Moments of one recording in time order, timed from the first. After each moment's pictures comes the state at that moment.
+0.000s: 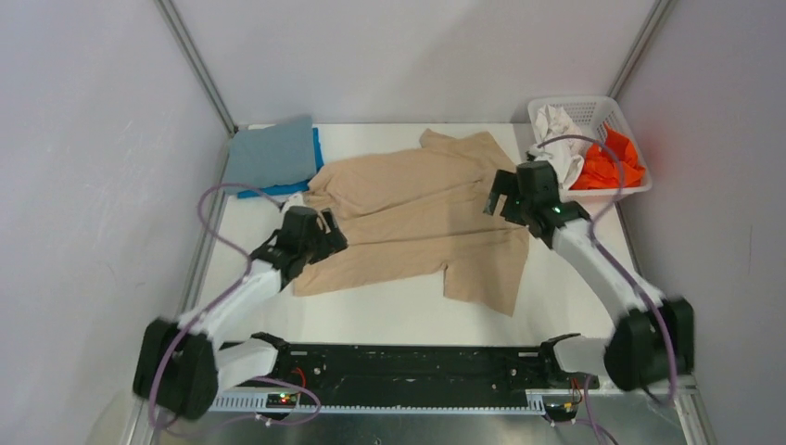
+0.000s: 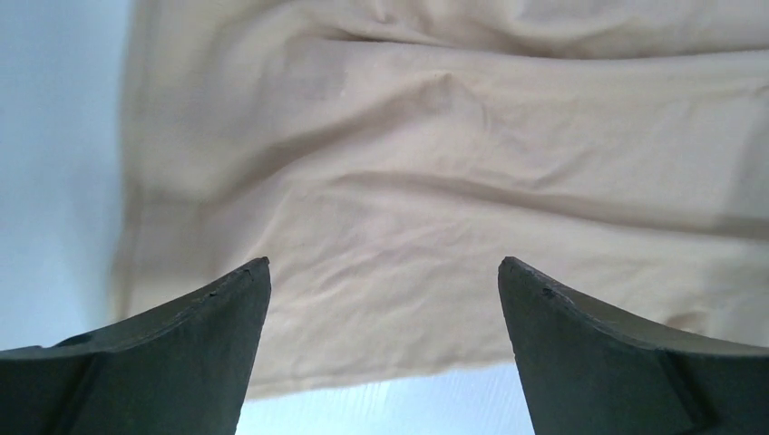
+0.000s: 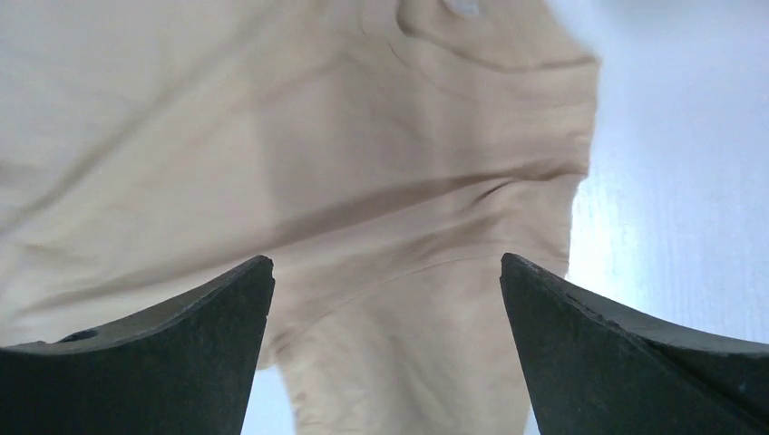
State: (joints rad) left arm -0.35 1.23 0.64 -0.25 -0.16 -0.67; right arm 0.26 1.40 1.01 -0.44 0.14 0.47
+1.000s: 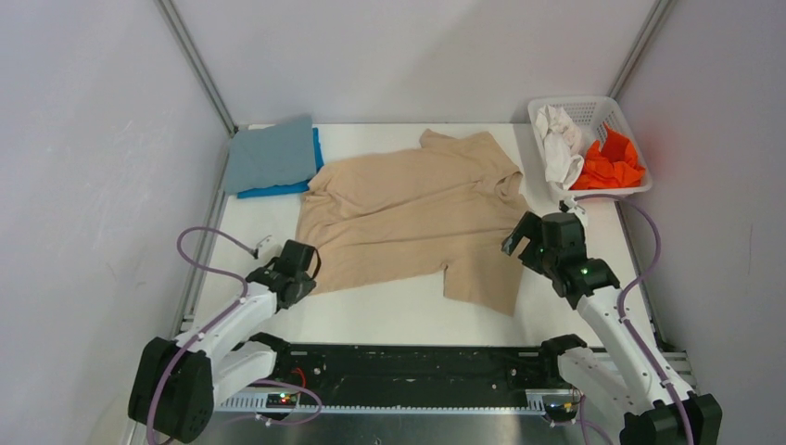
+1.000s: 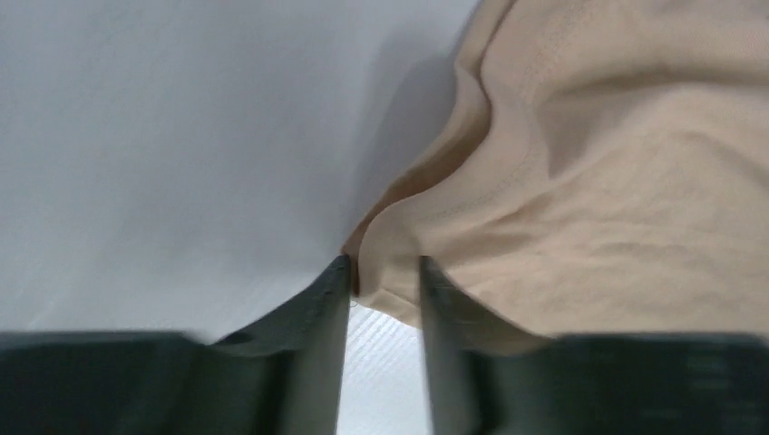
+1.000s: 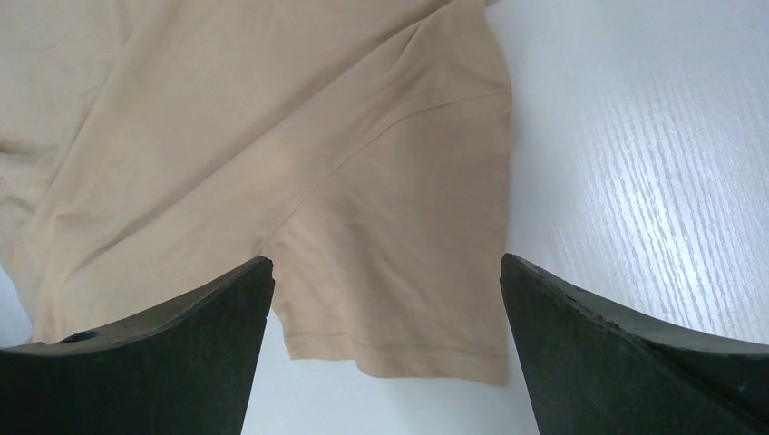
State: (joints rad) left arm -0.34 0.99 0.41 -0.57 -0.44 -0.99; right arm 0.24 0.82 0.66 -0.58 0.15 0.70
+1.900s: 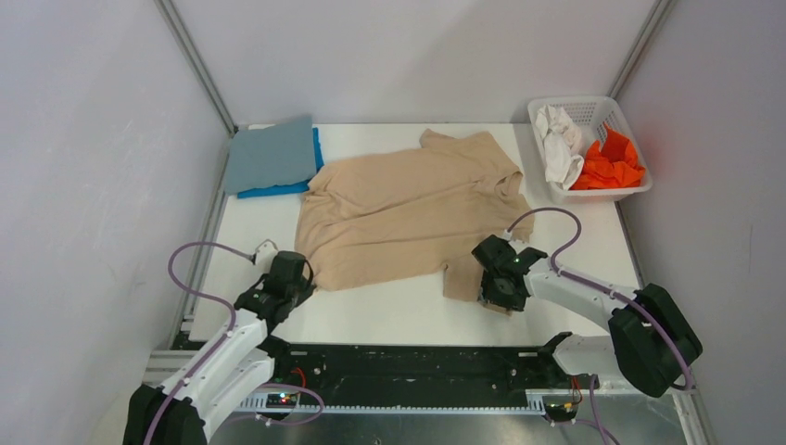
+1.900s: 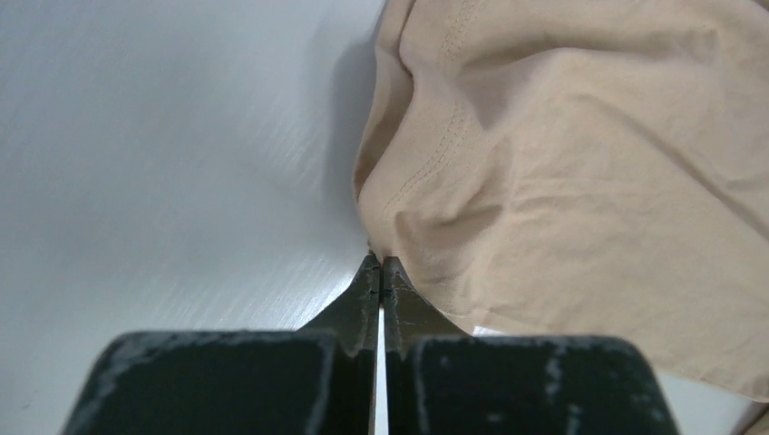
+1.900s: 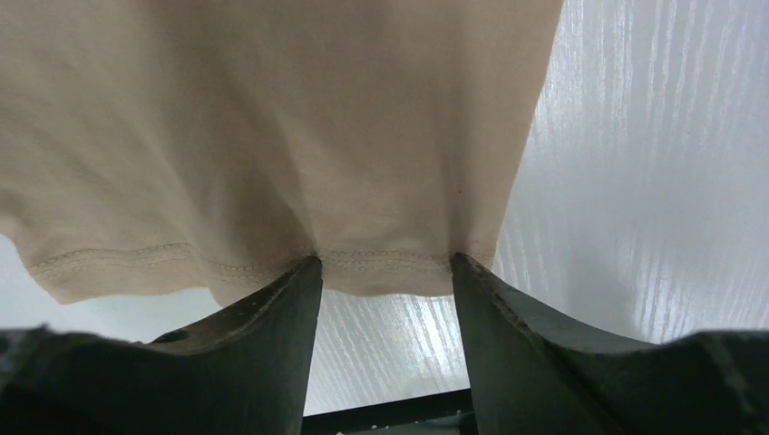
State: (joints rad) left arm -0.34 0.74 0.30 -0.48 -0.35 -0.94; right arm 0.65 1.26 0.62 -0.73 0.26 0.89
